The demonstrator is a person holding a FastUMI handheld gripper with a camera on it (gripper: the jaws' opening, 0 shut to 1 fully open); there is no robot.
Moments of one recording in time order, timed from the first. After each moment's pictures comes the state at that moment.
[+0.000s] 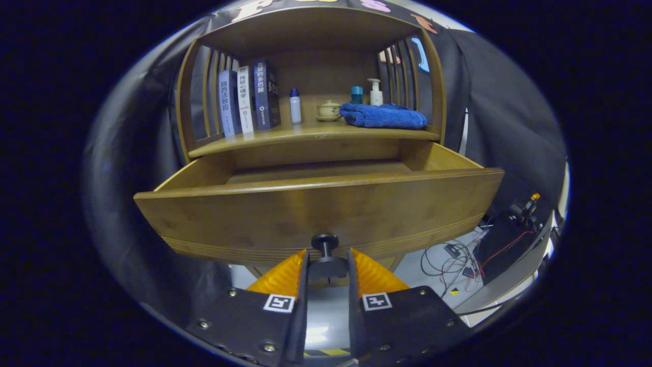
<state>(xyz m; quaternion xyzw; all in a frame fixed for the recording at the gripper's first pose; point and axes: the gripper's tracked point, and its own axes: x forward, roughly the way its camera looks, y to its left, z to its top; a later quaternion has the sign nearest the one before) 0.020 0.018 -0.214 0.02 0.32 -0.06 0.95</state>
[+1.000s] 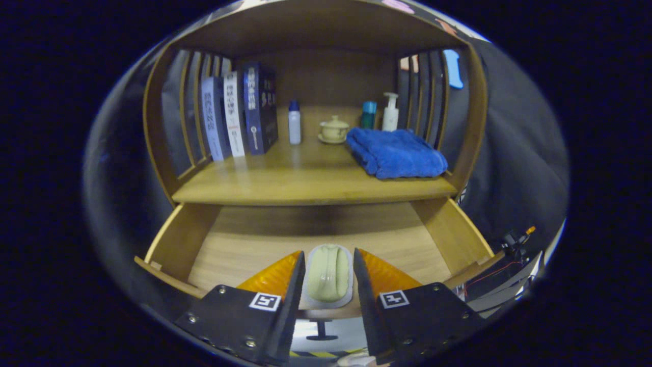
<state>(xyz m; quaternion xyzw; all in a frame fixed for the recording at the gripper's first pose) 0.130 0.011 -0.160 -0.02 0.39 -0.06 0.92</state>
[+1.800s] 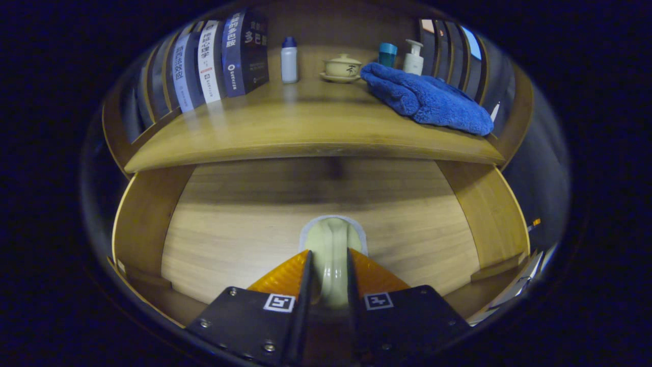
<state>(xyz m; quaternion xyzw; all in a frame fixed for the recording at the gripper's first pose) 0.150 0.012 -0.236 -0.03 0.47 -0.06 0.88</state>
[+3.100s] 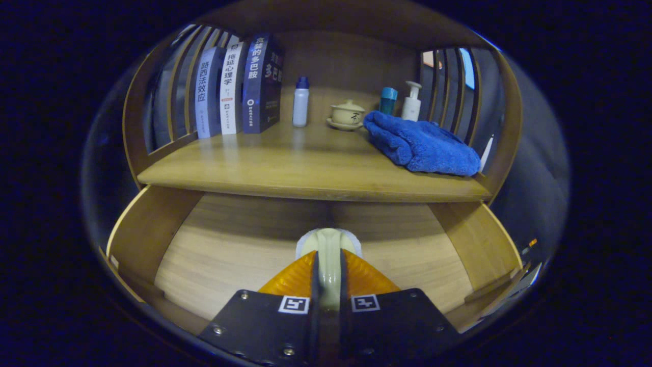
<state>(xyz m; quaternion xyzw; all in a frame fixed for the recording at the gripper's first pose) 0.173 0.022 -0.200 -0.05 0.34 -0.04 0.94</state>
